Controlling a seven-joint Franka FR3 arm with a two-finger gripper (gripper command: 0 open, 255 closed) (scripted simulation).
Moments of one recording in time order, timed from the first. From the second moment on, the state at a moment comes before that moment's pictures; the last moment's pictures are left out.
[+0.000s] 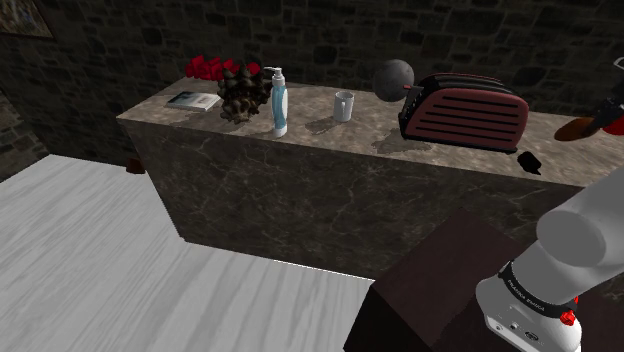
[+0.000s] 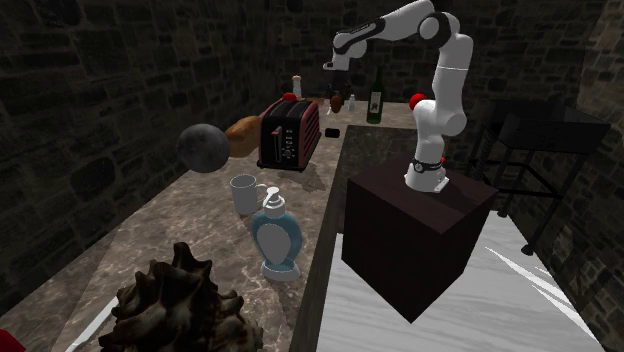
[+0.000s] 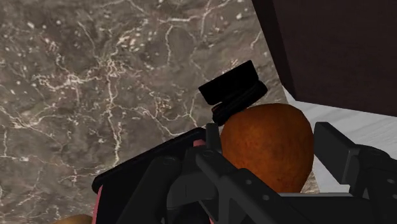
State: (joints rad) arm -0.39 -0.05 -1.03 -2.00 0.21 1.82 -1.73
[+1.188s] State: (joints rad) arm -0.60 0.32 -1.05 -1.89 0.49 1.81 -2.07
